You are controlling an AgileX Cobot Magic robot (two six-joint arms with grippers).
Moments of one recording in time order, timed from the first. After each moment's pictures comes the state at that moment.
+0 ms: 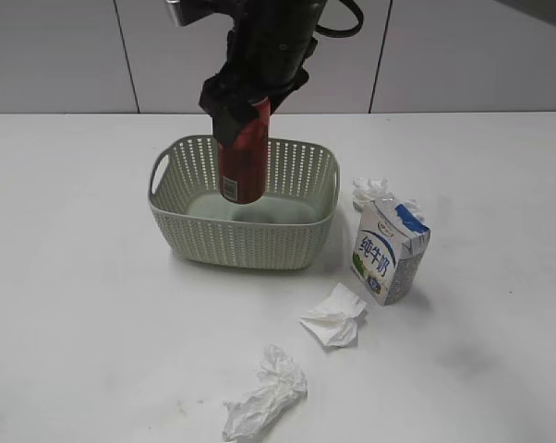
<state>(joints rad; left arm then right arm) -0.08 0.01 -0.51 -0.07 1.03 0.03 0.67 2.25 -2.16 0.15 1.14 -0.26</state>
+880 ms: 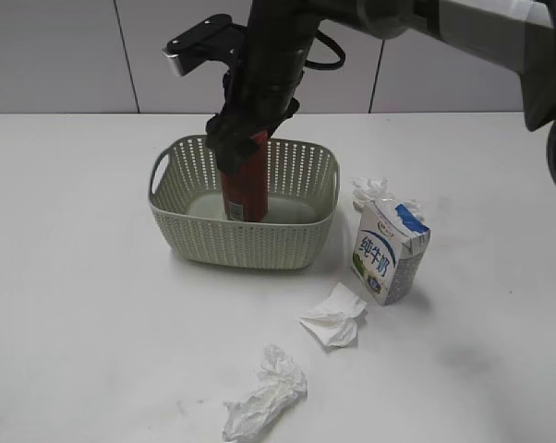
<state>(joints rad) -0.08 0.01 -0.51 -0.07 1.03 0.03 0.67 2.34 -2.16 0.12 1.08 -0.35</state>
